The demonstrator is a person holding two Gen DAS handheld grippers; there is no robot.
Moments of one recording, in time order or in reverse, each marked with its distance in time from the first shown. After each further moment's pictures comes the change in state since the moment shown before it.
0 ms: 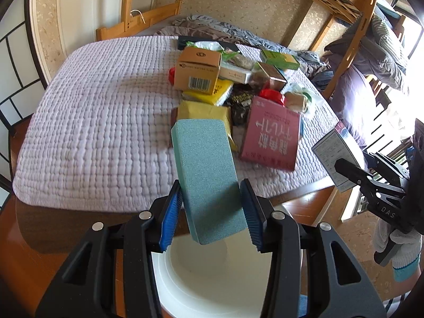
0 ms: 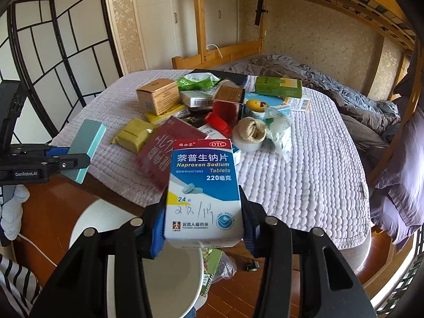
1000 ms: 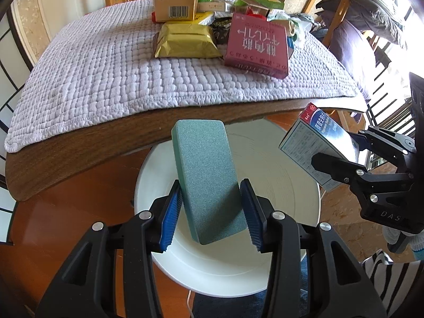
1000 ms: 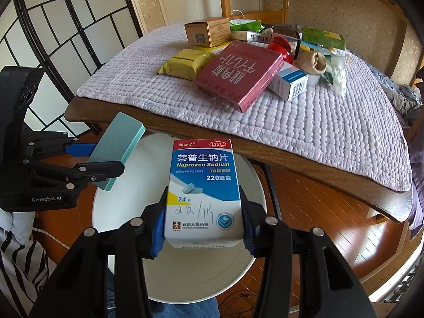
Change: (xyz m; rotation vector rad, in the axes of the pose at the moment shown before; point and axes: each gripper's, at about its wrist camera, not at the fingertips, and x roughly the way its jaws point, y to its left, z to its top) left arm 0.020 -0.015 -0.075 0.112 0.154 0.046; right arm 0.022 0.059 -0.066 -0.013 0.186 0.101
